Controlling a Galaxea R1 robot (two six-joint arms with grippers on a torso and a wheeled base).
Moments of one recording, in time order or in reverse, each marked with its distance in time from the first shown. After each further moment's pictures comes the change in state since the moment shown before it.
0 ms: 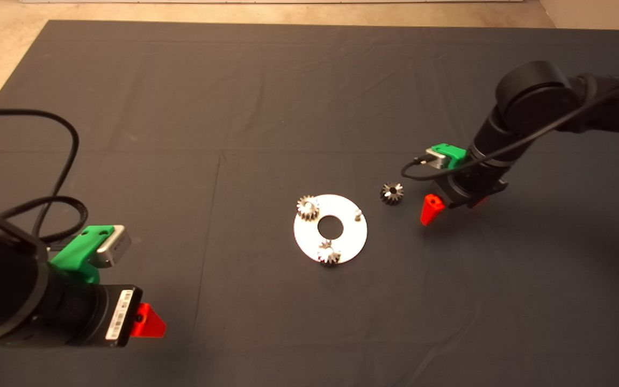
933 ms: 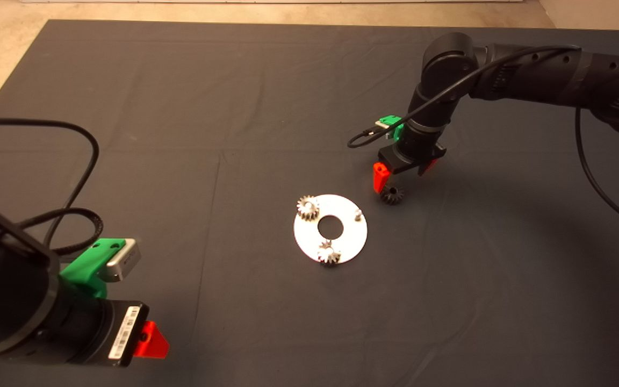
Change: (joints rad) left arm 0.000 0.029 0.011 -0.061 0.001 -0.021; right arm 0.025 0.242 -0.283 -0.028 0.001 -0.118
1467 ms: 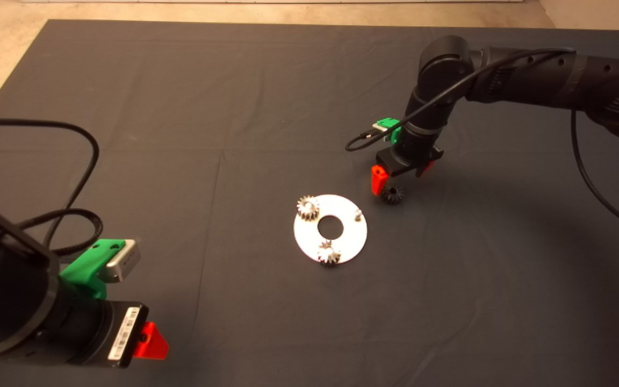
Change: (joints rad) left arm 0.000 0.000 0.000 -0.003 0.000 0.000; right arm -0.018 0.005 0.000 -0.014 0.000 -0.008
